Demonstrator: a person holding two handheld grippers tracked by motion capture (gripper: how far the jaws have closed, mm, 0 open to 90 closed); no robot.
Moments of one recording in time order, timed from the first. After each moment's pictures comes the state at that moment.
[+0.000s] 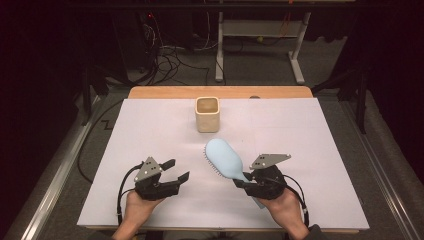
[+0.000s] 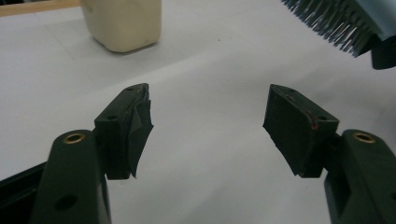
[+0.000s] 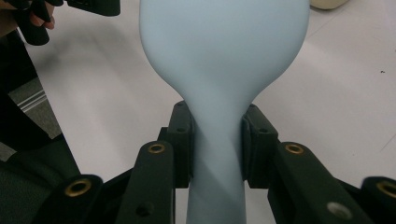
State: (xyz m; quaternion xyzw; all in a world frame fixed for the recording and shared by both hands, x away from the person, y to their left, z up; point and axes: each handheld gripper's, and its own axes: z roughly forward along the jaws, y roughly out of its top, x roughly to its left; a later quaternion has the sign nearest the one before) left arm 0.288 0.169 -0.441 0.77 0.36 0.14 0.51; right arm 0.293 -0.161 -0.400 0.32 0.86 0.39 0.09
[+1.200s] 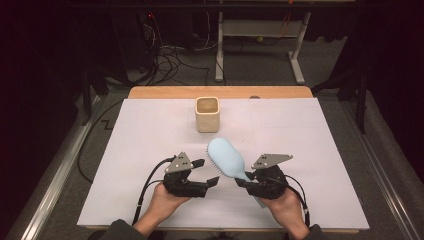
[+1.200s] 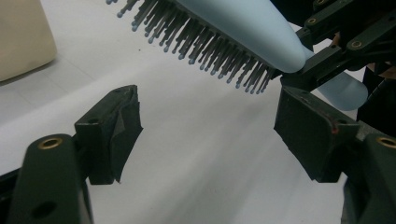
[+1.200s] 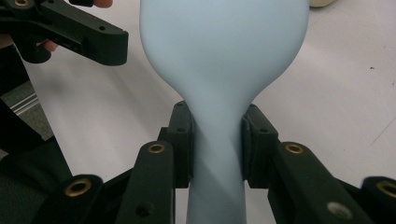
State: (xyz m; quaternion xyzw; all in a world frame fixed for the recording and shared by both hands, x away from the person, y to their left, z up) left arm 0.301 0.104 -0.427 0.81 0.30 0.07 0.51; right arm 0.295 -0.165 -0.403 0.33 0.86 0.39 0.09
